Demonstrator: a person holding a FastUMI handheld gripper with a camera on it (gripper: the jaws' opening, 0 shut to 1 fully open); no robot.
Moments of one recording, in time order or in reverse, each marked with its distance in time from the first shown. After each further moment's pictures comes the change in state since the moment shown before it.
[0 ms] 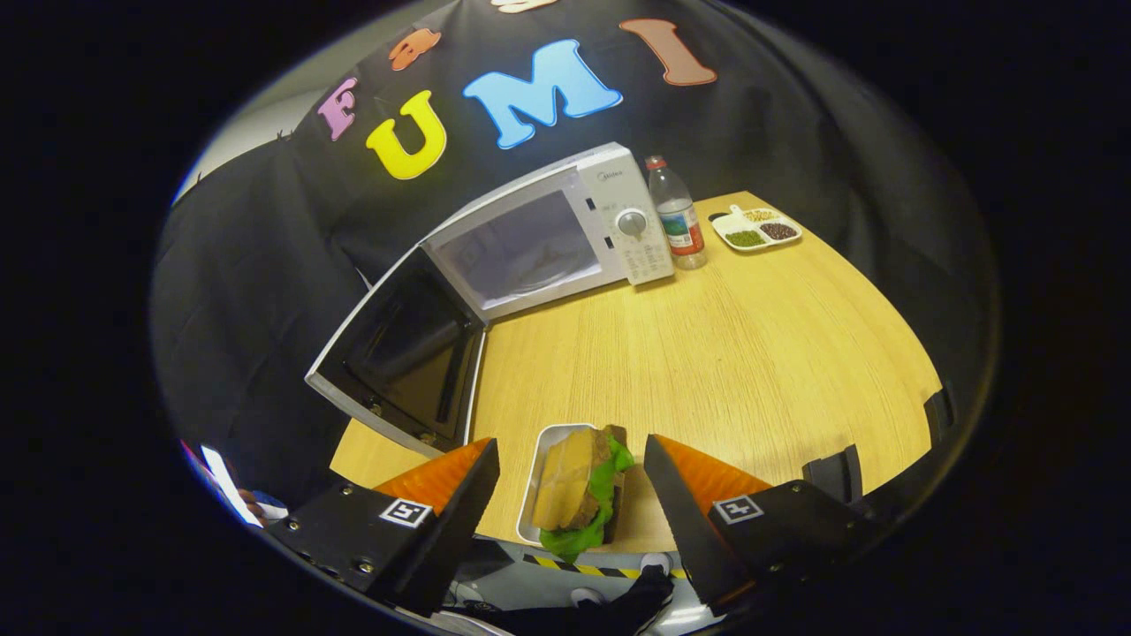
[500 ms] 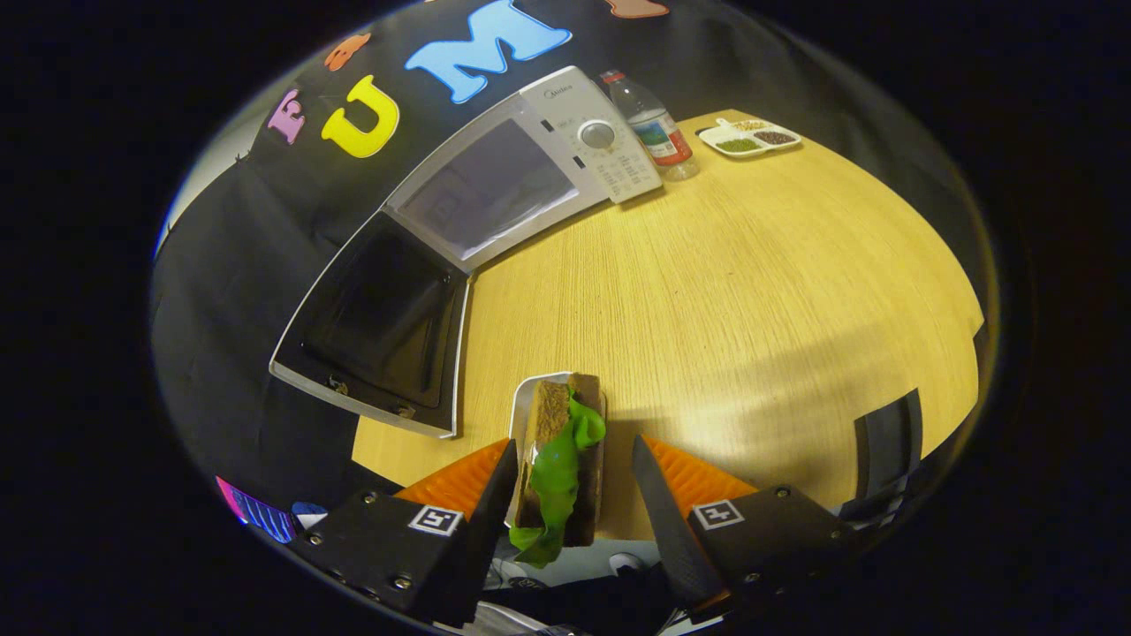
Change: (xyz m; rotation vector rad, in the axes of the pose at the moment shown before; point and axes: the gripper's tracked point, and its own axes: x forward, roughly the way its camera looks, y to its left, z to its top) arm 0.044 -0.014 -0.046 0.156 0.202 0.079
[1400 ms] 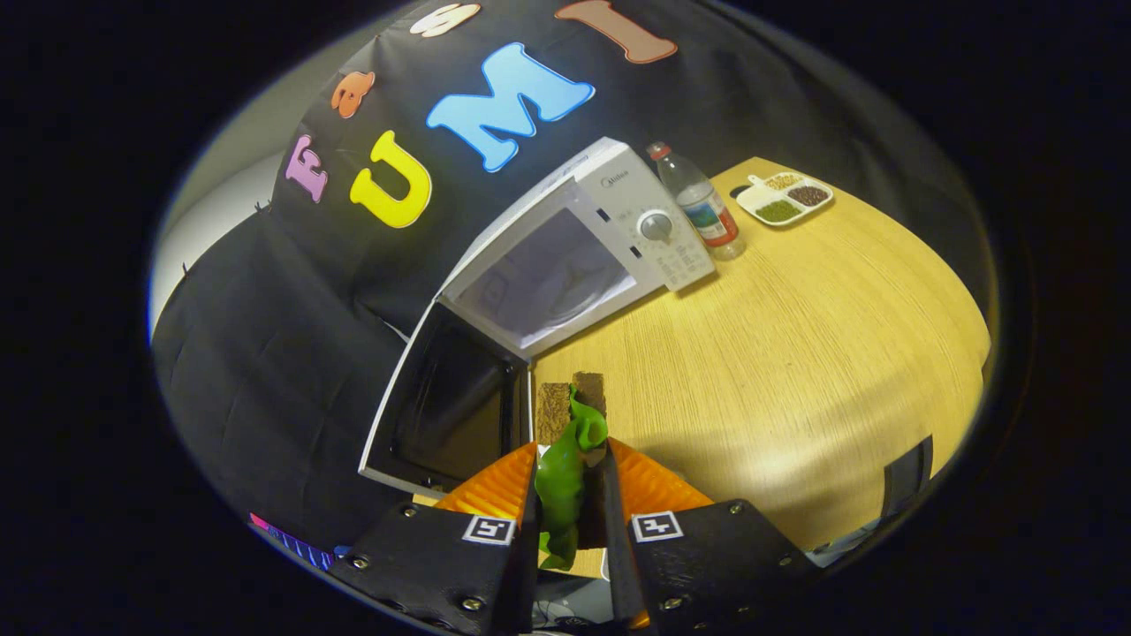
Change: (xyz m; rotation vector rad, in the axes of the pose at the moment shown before) arm -0.017 0.081 0.104 0.026 -0.257 0.108
